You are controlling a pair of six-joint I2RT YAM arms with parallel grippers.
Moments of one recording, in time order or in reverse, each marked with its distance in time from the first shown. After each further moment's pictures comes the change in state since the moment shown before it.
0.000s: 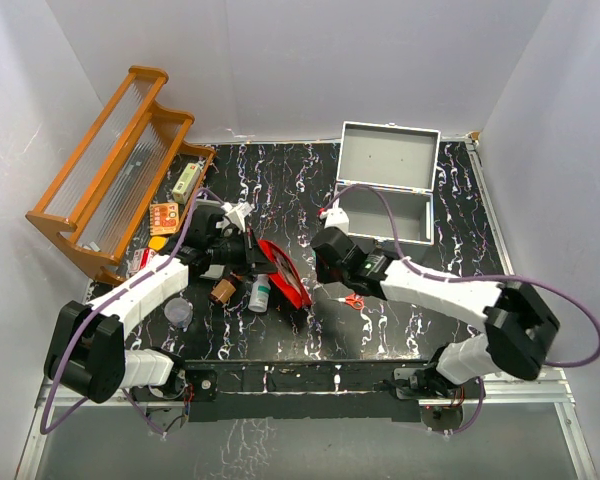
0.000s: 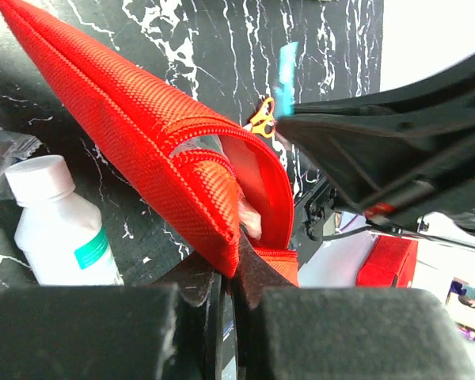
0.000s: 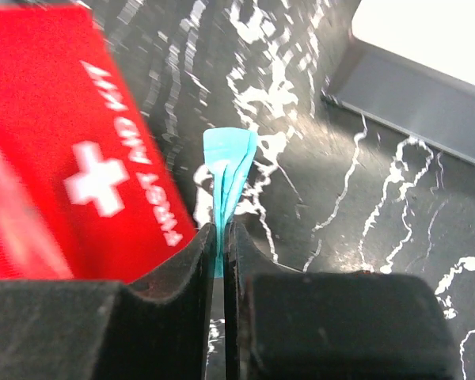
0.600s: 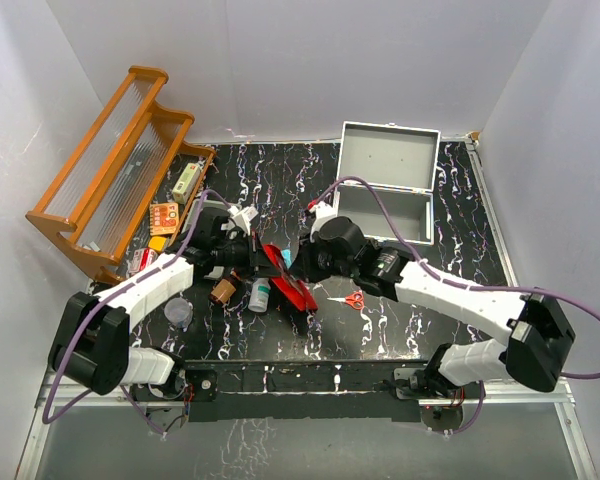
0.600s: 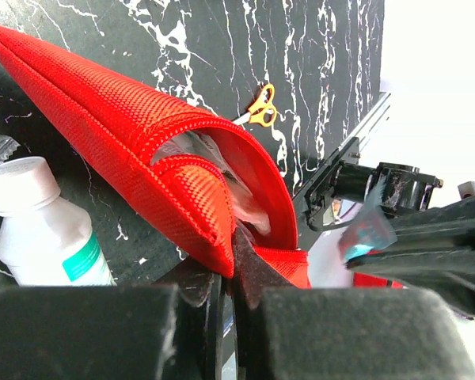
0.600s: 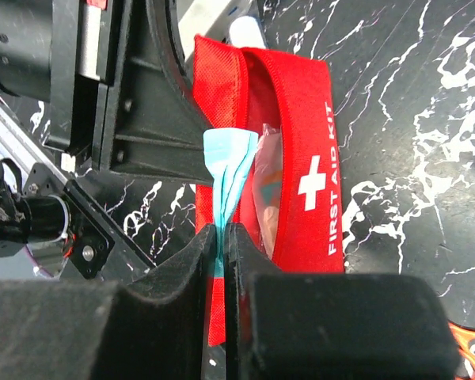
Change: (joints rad) left arm -0.019 0.040 -0.024 0.069 0.049 0.001; right arm 0.005 -0.151 0.048 0.120 -0.372 -0.055
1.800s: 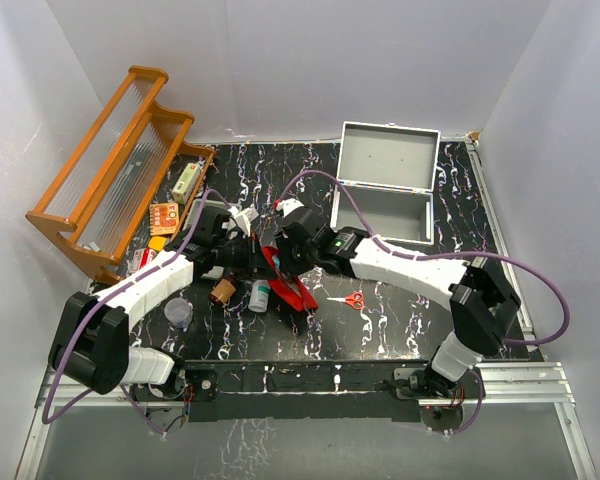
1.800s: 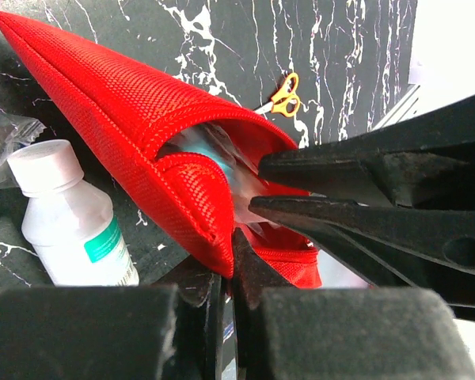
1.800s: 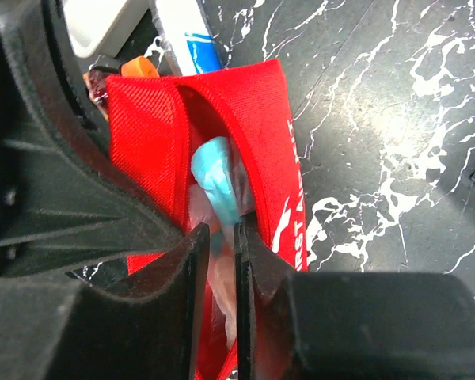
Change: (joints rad) left arm -0.001 0.009 0.043 -0.122 -0.040 0.070; right arm 0.017 0.320 0.262 -0.188 0.061 -0.108
